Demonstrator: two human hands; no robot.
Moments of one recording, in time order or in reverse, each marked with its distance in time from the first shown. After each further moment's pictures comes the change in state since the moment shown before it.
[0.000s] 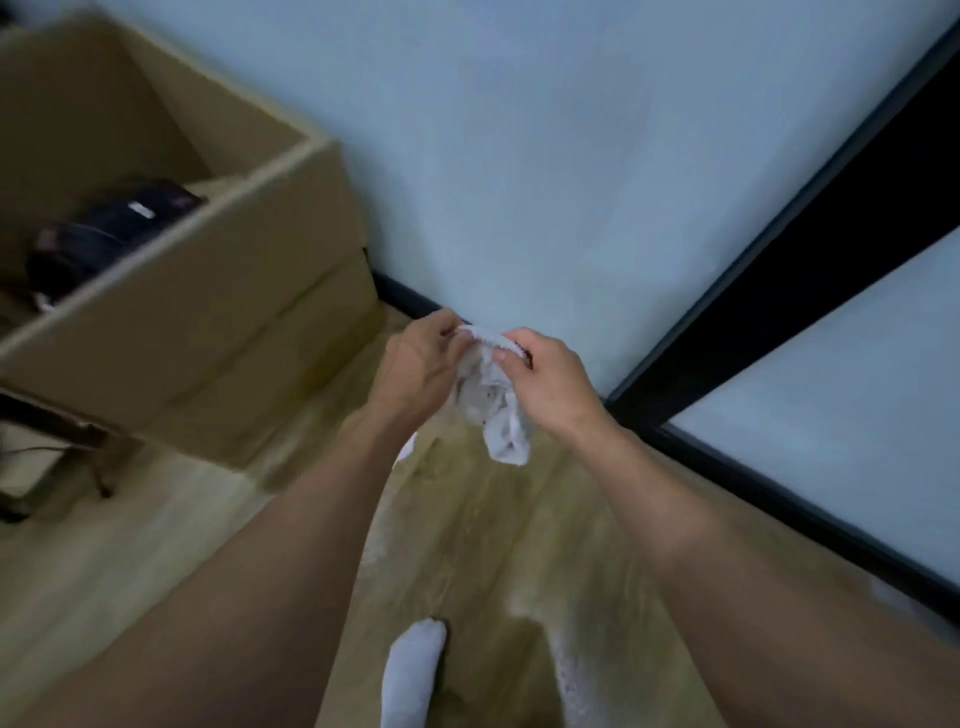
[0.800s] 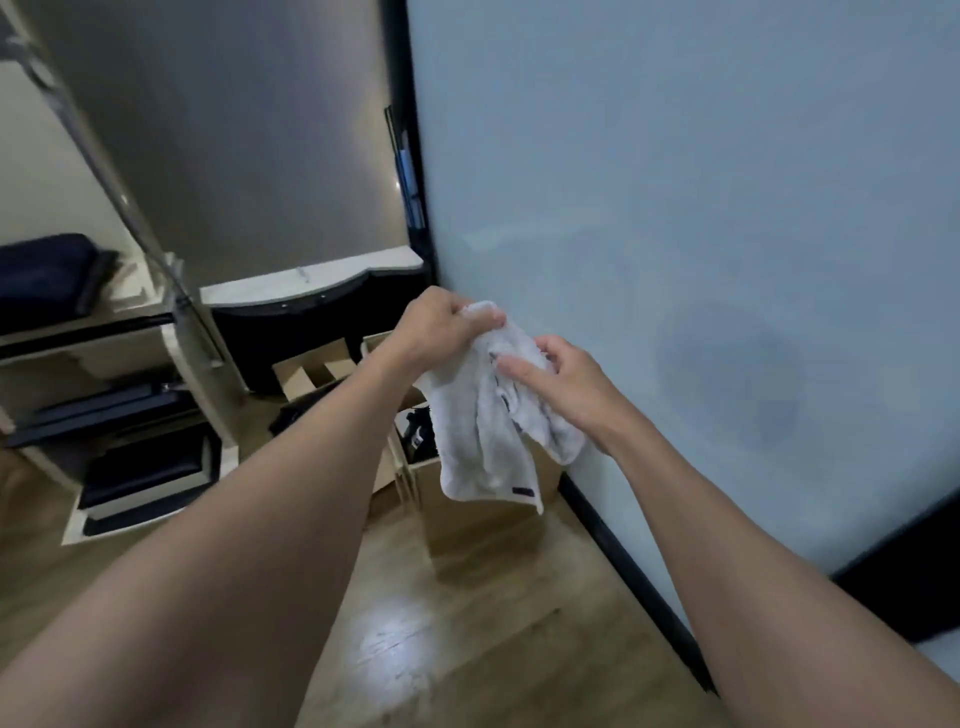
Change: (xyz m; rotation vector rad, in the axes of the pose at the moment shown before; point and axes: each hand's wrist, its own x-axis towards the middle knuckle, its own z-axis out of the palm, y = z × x) left_hand -0.179 0.261 -0.485 -0.084 0.430 -0.121; right_hand -0.127 -0.489 -0.161 0.228 -0.424 -0.390
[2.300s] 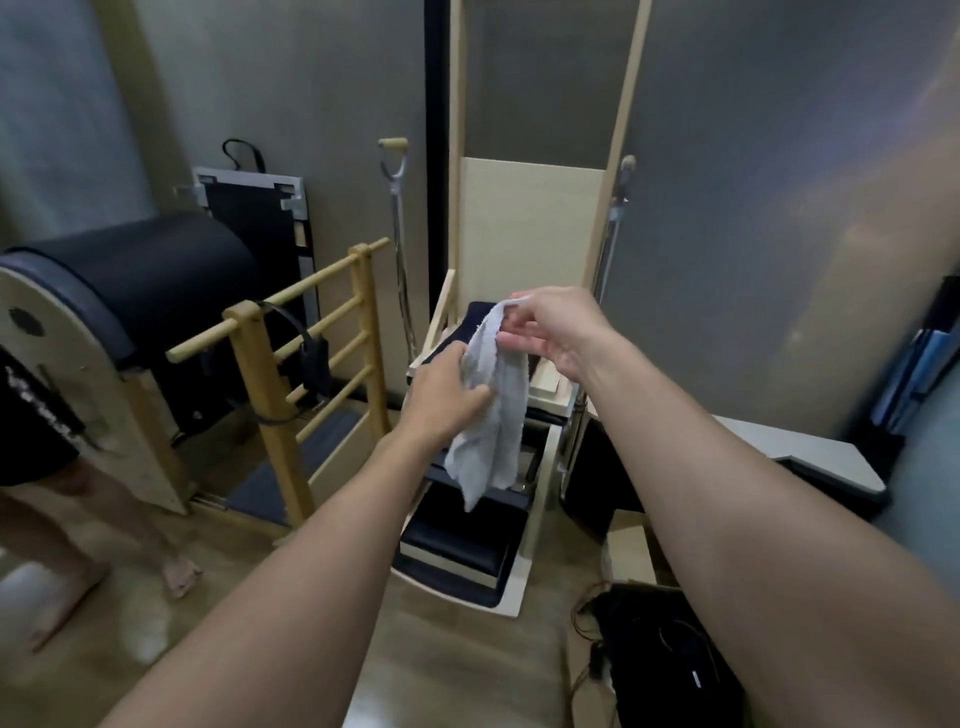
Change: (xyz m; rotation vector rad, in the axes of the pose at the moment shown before) left_hand 0.022 -0.446 -0.626 0.181 0.812 -0.427; right_hand 0.391 -0.425 0.699 0.456 -0.614 -0.001
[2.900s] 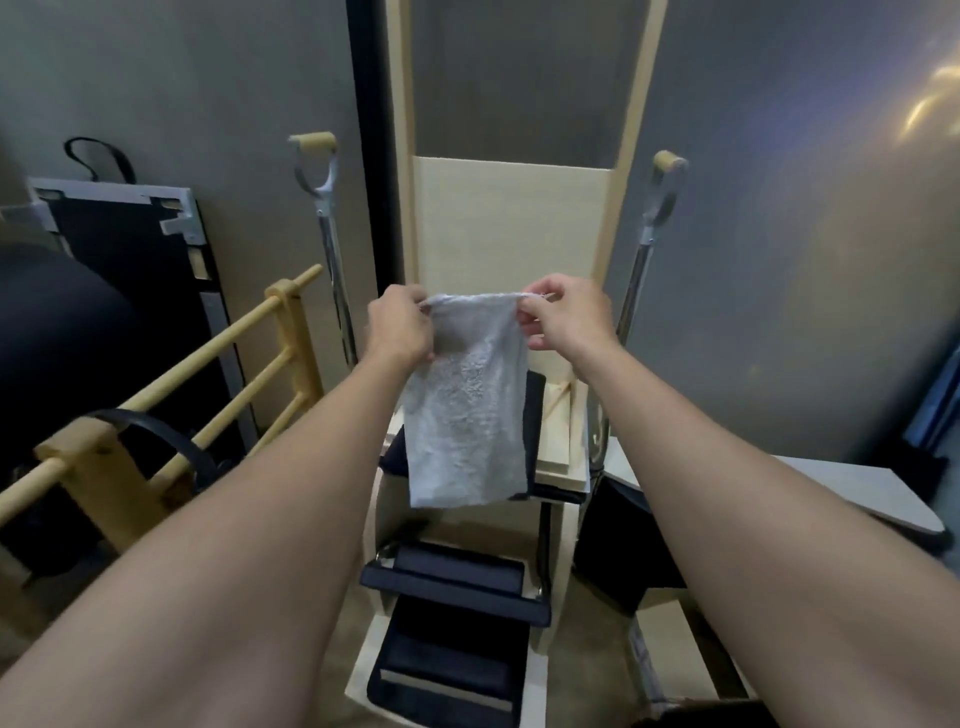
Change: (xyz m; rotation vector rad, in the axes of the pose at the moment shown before) left_hand 0.421 -0.089 0.009 -0.018 0.128 -0.094; right_hand 0.372 0.003 0.026 -0.463 0.328 -0.268
